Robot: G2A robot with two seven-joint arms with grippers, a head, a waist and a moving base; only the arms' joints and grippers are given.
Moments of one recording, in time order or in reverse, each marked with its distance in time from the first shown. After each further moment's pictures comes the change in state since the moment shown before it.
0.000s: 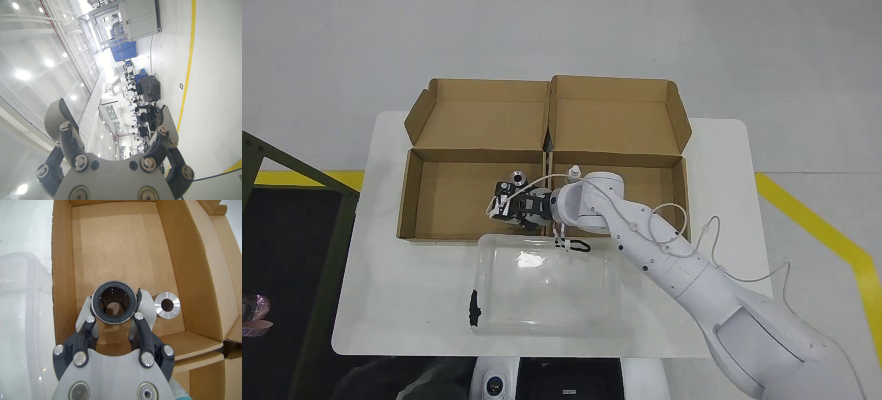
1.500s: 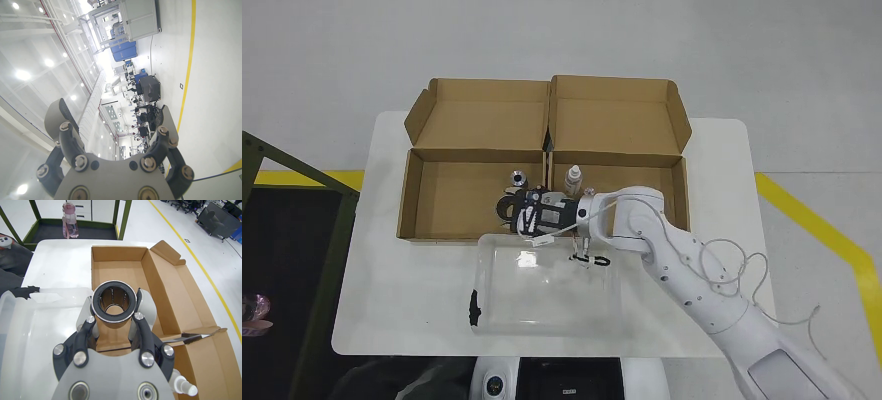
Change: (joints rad) left arm 0.000 0.000 0.000 0.000 0.000 0.000 0.000; right arm -0.214 0.151 0.207 -0.425 -0.036 -0.062 -0.093
